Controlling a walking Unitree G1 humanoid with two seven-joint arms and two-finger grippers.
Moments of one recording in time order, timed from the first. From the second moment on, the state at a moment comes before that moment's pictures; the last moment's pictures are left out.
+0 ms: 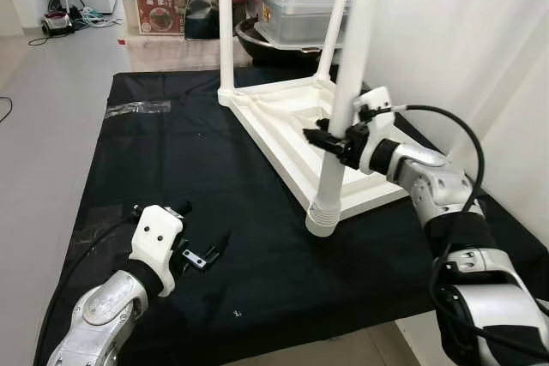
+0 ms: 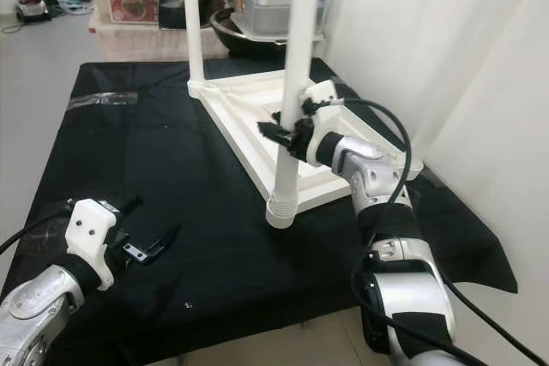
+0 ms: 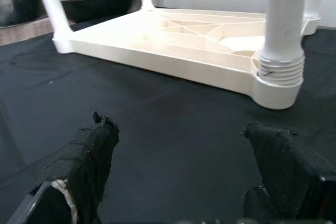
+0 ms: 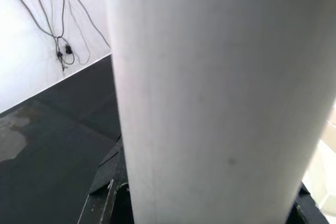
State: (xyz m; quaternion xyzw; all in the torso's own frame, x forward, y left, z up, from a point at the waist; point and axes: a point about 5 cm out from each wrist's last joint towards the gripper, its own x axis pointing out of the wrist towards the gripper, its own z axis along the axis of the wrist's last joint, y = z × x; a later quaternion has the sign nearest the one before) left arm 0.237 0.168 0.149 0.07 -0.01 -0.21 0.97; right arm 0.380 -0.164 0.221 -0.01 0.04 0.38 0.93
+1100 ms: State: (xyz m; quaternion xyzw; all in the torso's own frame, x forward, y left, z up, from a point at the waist) left arm 0.234 0.172 0.149 0.07 -0.01 -0.21 0.98; right arm 0.332 -0.142 0.175 0.04 -0.02 0.02 1.00
